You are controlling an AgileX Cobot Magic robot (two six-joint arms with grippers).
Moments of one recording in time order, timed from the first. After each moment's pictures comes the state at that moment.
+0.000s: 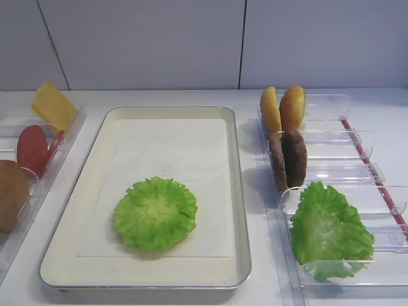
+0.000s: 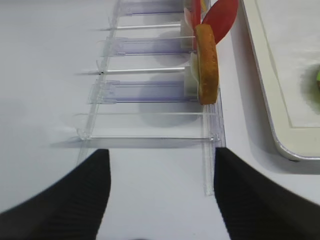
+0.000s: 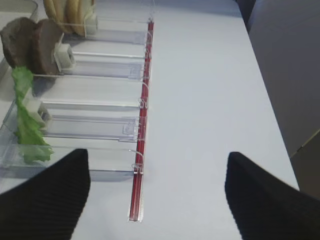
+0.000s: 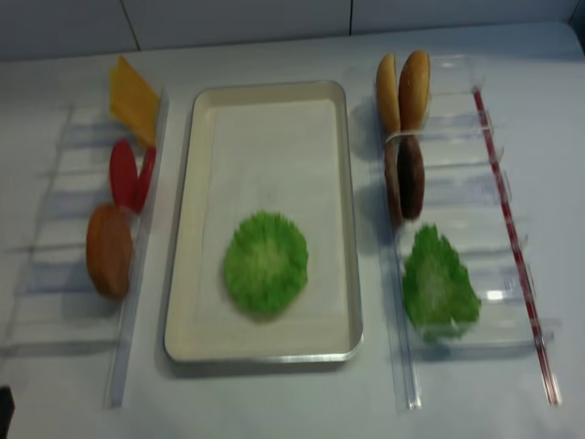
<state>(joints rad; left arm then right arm) 0.01 -0.02 -0.49 0.12 1.19 -0.08 0.10 -0.02 -0.50 -0.05 1.17 0.05</state>
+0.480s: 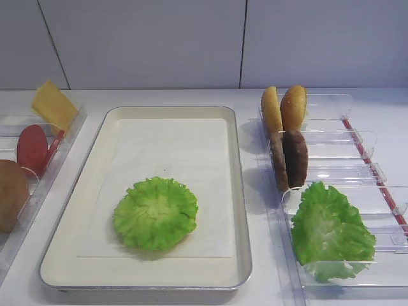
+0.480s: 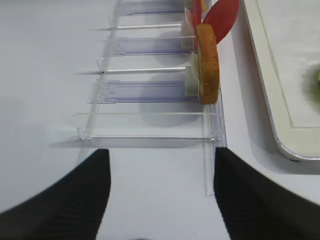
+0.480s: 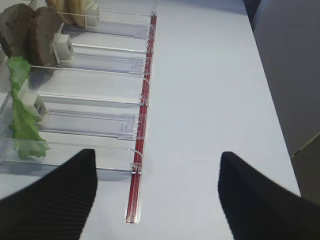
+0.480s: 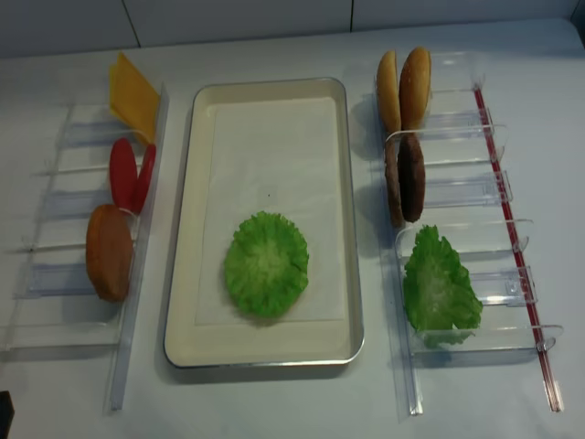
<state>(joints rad) 0.01 -0.02 -0.49 0.12 1.19 -0.08 0.10 -0.02 -0.47 -0.05 1.14 0.01</state>
